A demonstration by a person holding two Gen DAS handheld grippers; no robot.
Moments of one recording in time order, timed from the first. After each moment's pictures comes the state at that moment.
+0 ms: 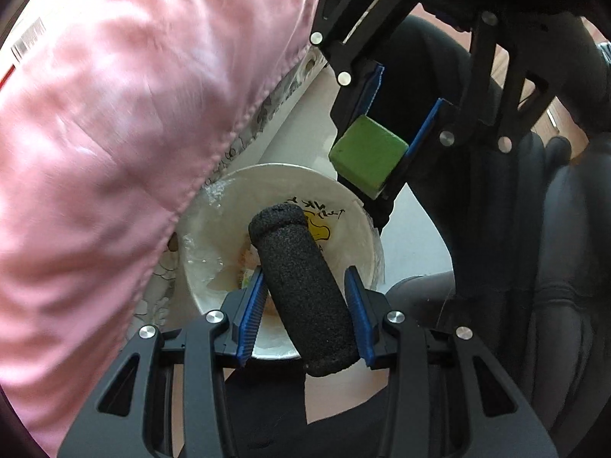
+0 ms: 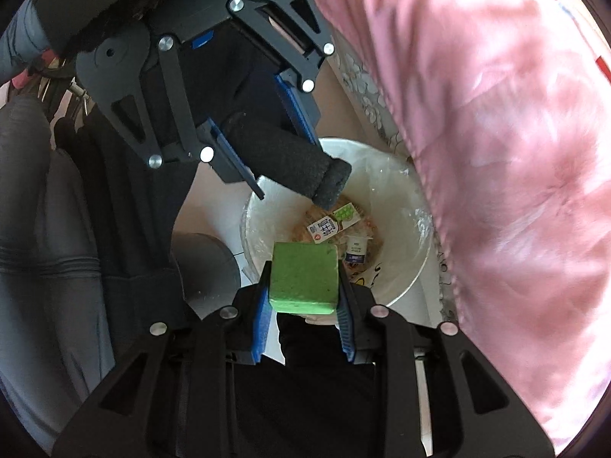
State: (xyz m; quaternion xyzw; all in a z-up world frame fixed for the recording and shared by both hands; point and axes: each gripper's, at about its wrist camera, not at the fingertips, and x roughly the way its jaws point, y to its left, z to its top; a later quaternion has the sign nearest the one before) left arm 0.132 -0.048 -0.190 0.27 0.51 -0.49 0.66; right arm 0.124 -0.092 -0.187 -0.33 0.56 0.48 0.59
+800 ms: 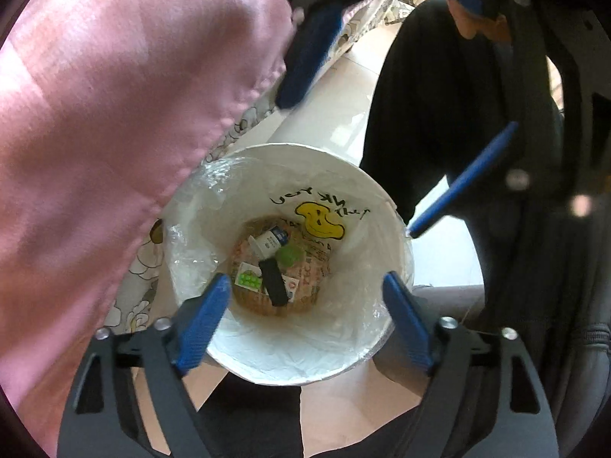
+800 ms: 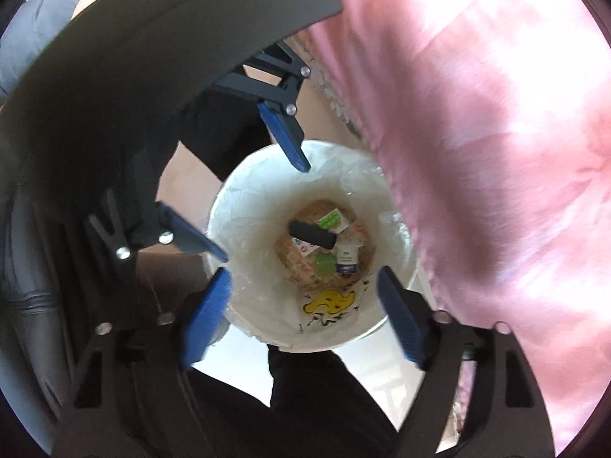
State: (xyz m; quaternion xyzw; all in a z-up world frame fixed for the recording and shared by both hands) left arm 0.149 -0.058 -0.243 0.25 0.55 -0.46 0.66; right arm 0.171 -0.099 -0.216 -0.30 0.57 0.45 0.61
